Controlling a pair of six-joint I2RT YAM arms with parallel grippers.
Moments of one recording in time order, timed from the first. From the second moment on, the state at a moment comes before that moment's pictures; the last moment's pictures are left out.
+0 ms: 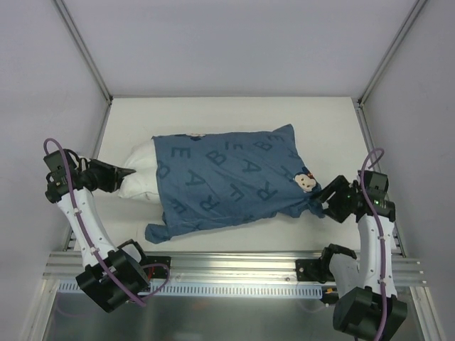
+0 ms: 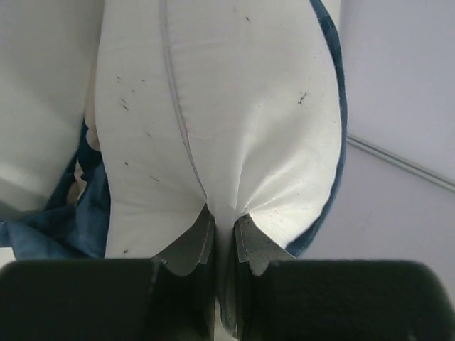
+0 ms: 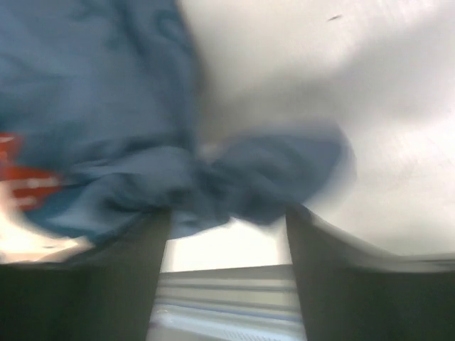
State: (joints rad) left arm 0.63 0.99 0.97 -0.96 0.73 -0.76; right arm -0.29 0.80 0.68 -0.91 -0.42 0.54
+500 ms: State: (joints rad) left arm 0.65 0.98 0.96 -0.87 0.62 -0.74; right arm 0.02 0.89 1.04 -0.84 -0.06 0.54
